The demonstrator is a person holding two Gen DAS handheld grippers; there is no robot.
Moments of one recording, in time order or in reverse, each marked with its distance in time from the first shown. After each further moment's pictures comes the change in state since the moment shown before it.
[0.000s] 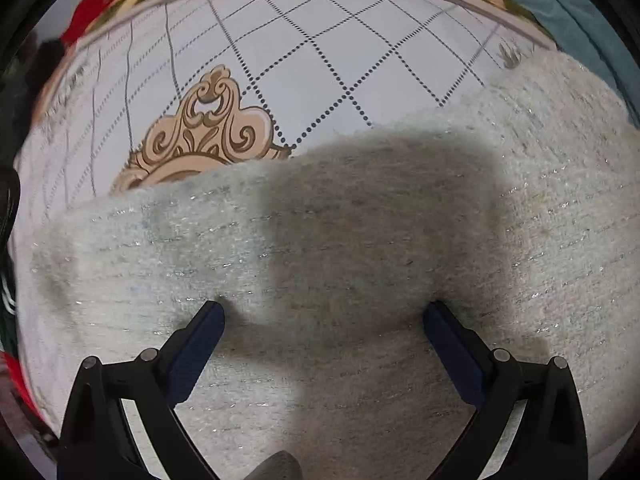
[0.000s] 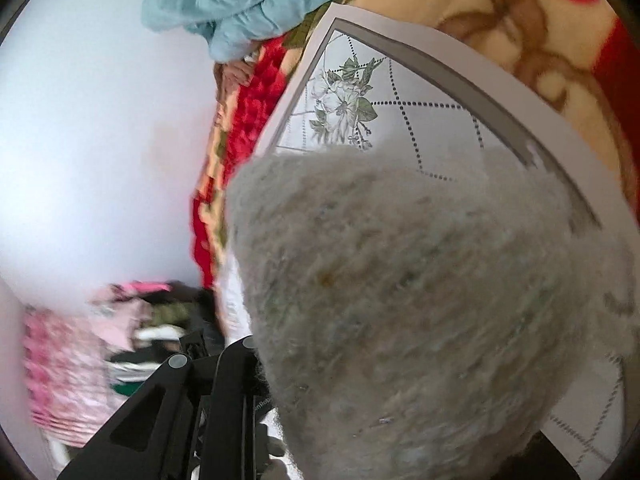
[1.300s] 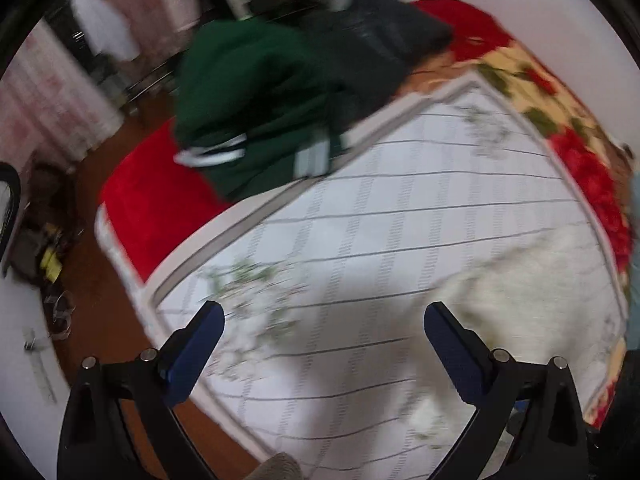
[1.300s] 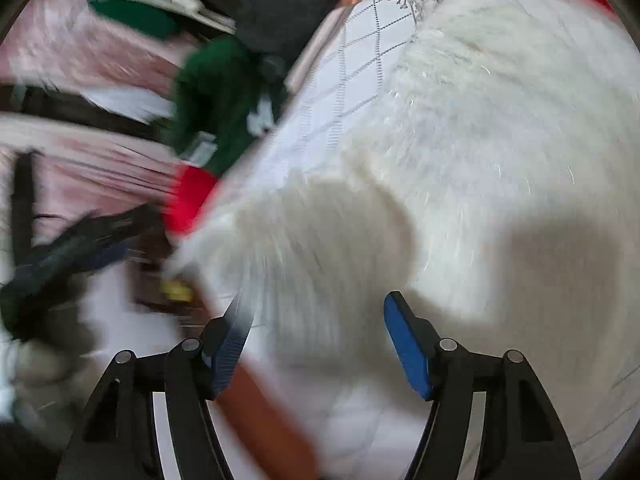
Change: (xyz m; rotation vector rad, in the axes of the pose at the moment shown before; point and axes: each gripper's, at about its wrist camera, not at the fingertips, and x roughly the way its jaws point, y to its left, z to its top) left arm -0.193 0.354 -0.210 -0.757 -0.219 0.158; right arm 0.153 0.221 -0.359 -0.845 0.858 -0.097
